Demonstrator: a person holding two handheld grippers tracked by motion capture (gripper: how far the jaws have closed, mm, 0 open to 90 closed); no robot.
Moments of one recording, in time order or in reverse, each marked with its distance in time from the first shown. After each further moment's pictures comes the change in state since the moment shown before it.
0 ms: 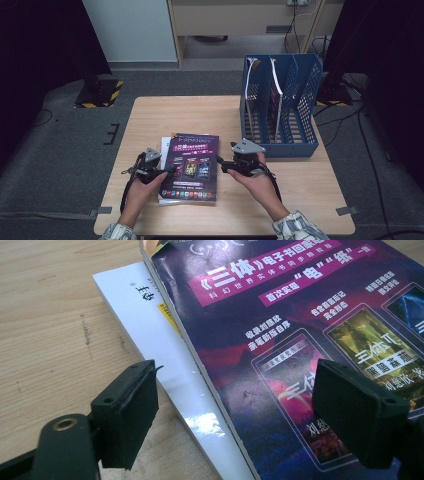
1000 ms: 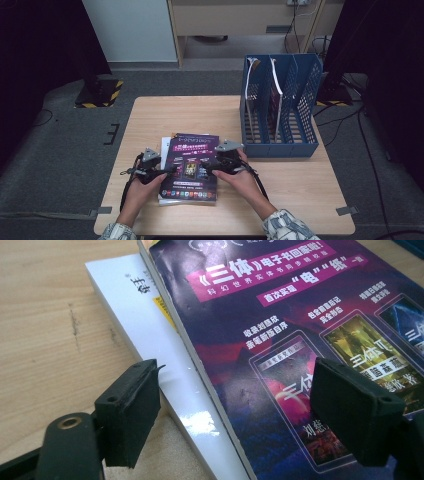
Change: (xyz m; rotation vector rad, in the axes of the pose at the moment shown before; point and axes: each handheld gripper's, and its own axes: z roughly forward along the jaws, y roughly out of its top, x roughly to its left) left arm 0.002 -0.004 0.002 -0.025 -0.029 -0.041; right arm 0.015 -0.015 0.060 0.142 0.099 0.074
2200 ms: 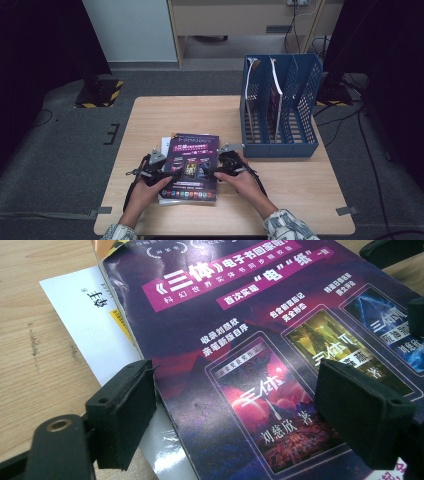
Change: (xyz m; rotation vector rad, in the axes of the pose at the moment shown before) left arm -0.015 0.001 0.004 0.005 -0.039 0.066; right arm -0.013 -0.021 0.017 0.111 0.082 0.121
